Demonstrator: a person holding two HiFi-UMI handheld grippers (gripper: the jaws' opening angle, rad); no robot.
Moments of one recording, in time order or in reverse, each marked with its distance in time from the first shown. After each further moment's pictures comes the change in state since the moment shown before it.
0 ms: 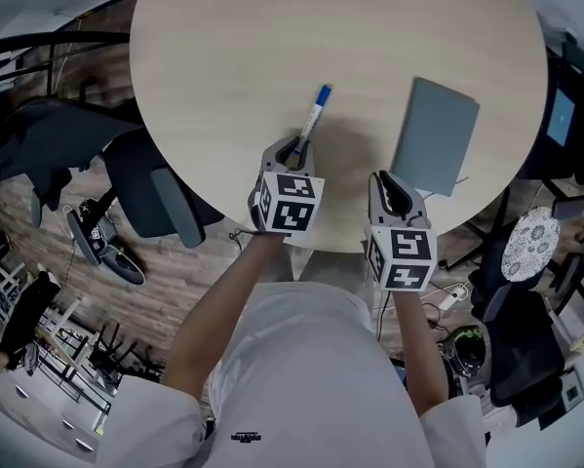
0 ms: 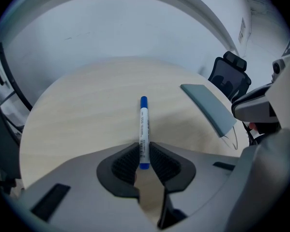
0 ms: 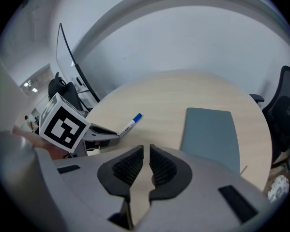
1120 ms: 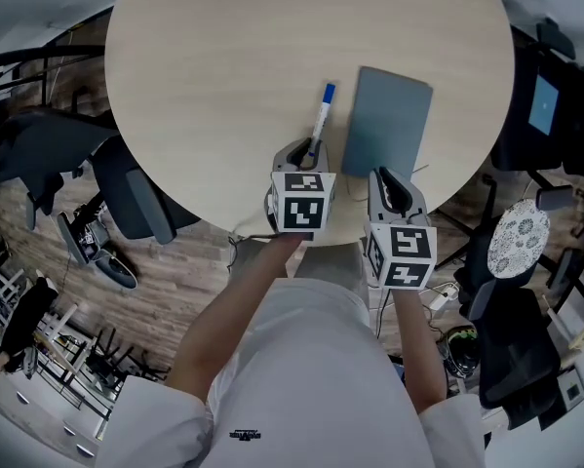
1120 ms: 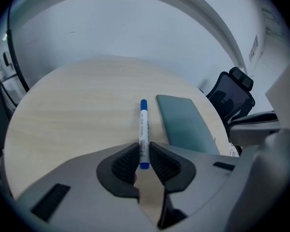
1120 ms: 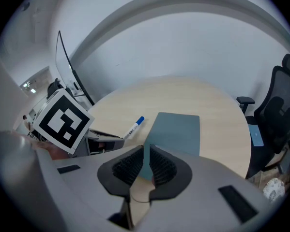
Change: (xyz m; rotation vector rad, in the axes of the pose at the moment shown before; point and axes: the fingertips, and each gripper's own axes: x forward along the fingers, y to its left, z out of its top) left arm 0.012 -0.132 0.043 -0.196 -0.017 -0.042; right arm -0.057 -0.098 -0.008 0.008 -0.046 -0.026
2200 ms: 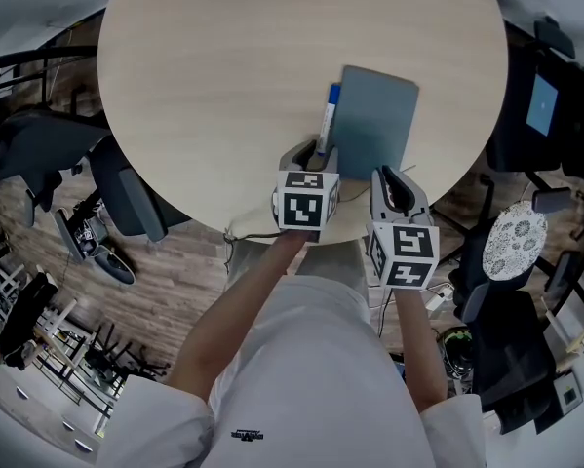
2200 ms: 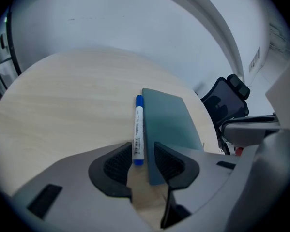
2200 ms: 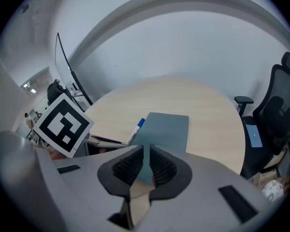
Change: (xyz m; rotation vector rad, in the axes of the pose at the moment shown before) left arm 0.023 -0.046 -0.005 -0.065 0.025 -0.083; right arm -0.006 -0.038 -0.002 0.000 0.003 0.004
